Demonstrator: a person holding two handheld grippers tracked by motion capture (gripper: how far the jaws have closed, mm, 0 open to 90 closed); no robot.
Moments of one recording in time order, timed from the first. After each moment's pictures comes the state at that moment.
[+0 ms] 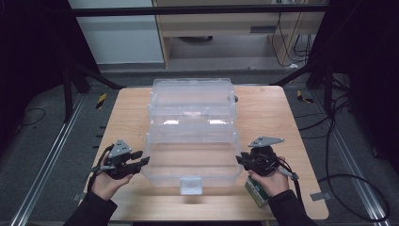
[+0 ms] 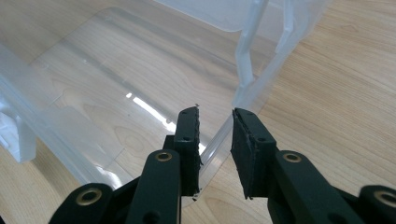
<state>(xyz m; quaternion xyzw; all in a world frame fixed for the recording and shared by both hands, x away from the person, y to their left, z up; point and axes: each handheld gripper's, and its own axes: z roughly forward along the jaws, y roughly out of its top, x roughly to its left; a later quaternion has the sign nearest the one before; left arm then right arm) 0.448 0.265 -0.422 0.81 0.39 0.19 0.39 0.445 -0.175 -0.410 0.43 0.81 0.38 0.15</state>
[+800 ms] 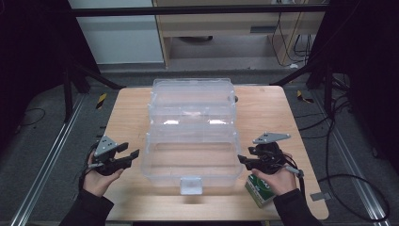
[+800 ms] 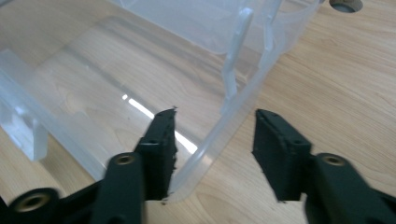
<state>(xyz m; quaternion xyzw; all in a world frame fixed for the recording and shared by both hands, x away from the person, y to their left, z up) 0.454 0.298 -0.419 0.77 0.42 0.25 0.41 0.440 -0.184 -0.386 0.43 0.81 0.36 0.15</state>
